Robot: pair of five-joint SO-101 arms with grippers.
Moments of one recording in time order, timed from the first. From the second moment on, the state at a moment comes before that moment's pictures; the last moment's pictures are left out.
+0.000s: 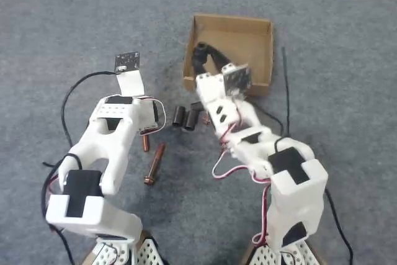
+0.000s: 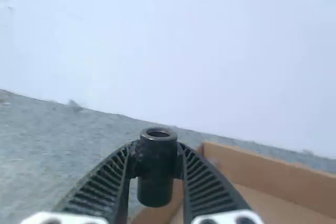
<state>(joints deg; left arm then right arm) -4.3 3.8 39.6 43.0 15.5 -27.8 20.1 46.2 -62.7 -1.9</state>
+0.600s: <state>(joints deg) -4.3 3.8 39.6 41.8 15.5 -39.5 20.0 77.7 -98.5 8.7</state>
